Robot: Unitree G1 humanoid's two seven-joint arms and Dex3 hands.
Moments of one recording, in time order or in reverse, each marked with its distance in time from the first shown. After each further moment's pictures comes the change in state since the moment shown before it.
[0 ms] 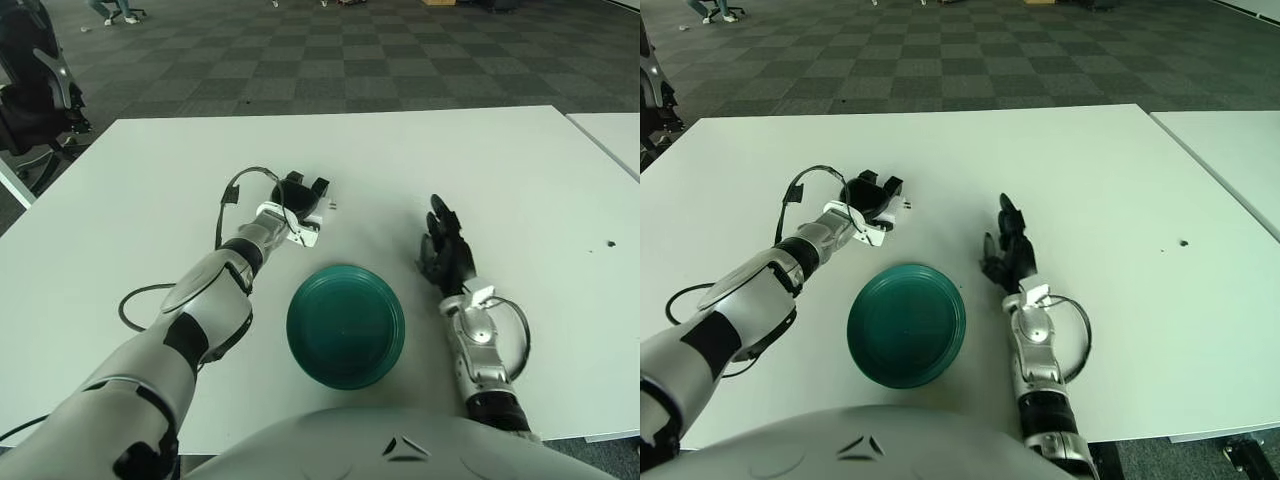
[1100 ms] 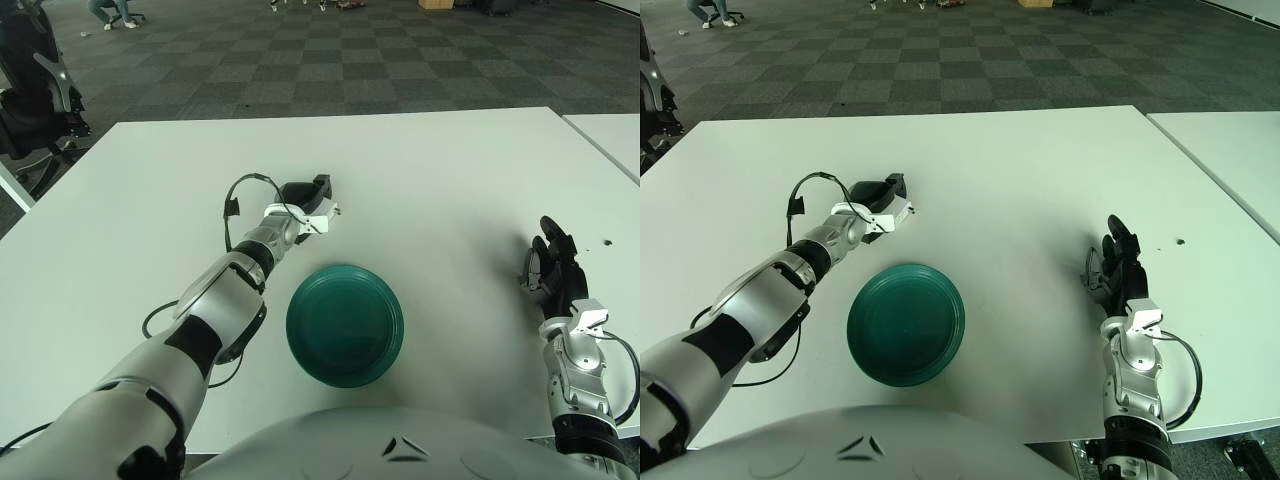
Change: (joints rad) left arm 0.001 -0.054 0.304 0.001 -0.259 -0.168 -0.080; right arm -0.007 -0.244 -0.227 0.128 0.119 0.034 0.051
